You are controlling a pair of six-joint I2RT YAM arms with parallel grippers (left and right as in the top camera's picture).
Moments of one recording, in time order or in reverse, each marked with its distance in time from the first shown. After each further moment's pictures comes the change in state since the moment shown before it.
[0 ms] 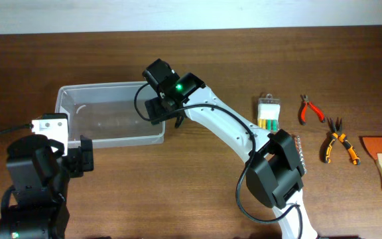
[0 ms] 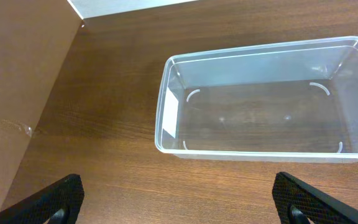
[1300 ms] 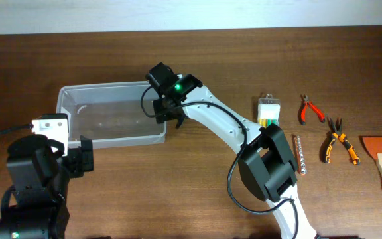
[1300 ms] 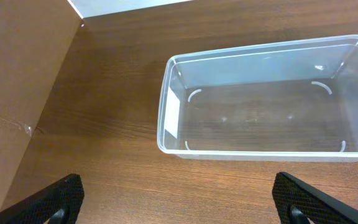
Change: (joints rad) left arm 0.000 0.000 0.000 -0.002 0.000 0.000; right arm -0.023 0.071 0.000 -0.017 0.021 0.121
